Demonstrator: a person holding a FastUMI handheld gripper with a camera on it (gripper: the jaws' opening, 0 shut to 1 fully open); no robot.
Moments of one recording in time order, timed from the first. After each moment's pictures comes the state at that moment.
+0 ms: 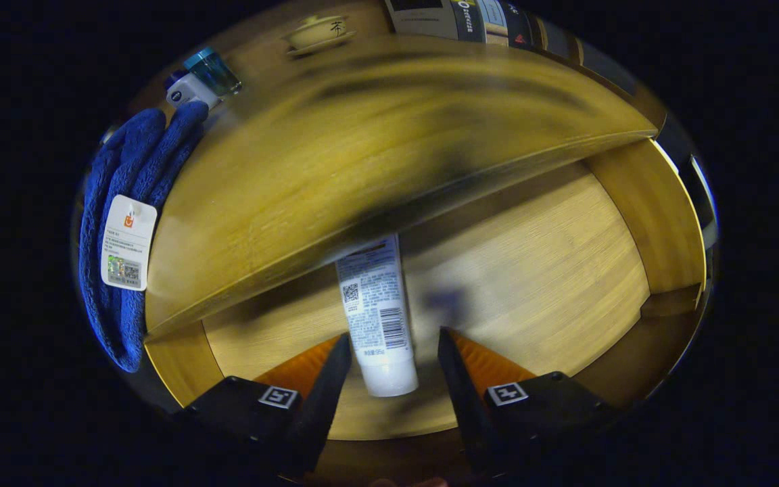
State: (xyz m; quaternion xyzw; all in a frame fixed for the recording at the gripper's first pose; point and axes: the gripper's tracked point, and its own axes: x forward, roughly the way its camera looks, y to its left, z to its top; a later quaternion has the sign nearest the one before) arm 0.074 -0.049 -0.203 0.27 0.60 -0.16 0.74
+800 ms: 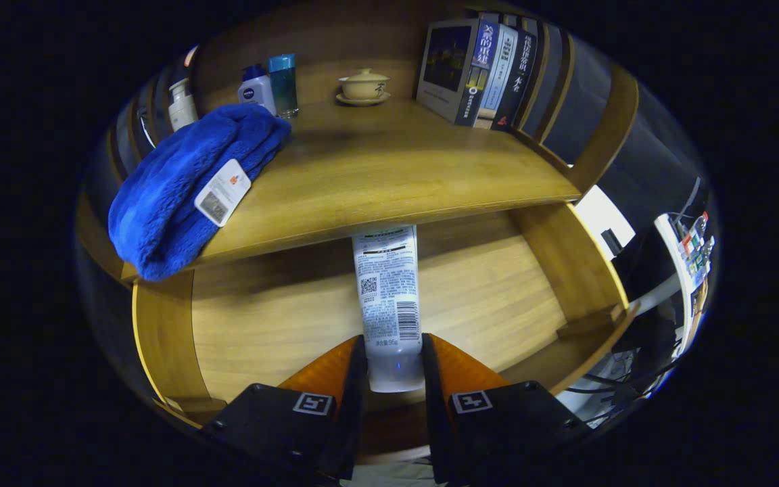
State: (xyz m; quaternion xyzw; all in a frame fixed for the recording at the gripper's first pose) arm 0.083 -0.057 -0.052 0.11 0.52 -0.20 0.82
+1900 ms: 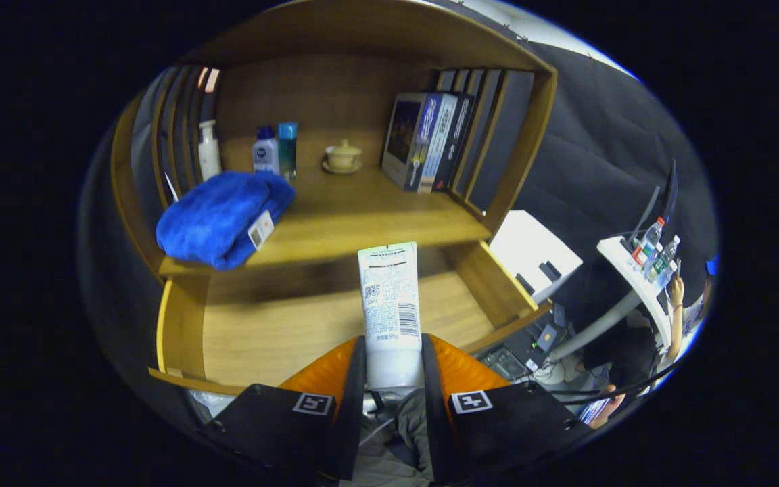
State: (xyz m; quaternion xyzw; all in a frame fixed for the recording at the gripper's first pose) arm 0.044 -0.076 0.060 0.05 0.38 -0.25 0.89
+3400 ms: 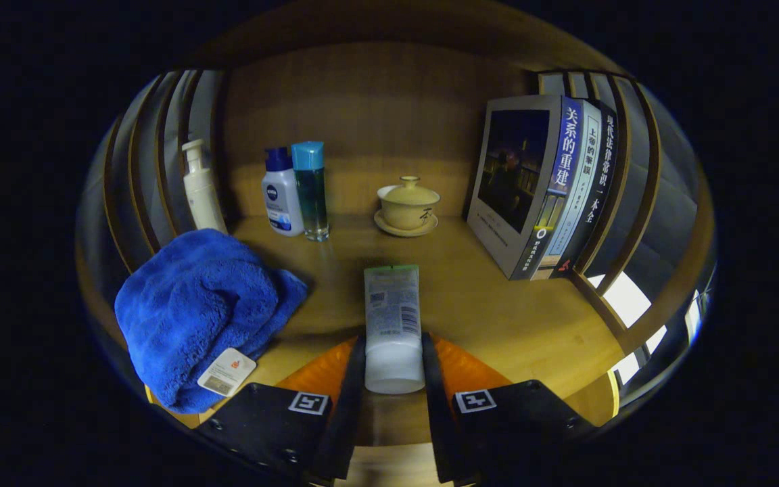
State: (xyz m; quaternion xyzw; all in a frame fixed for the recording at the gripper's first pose) arm 0.267 -0.116 -0.014 0.08 0.33 -0.11 0.94
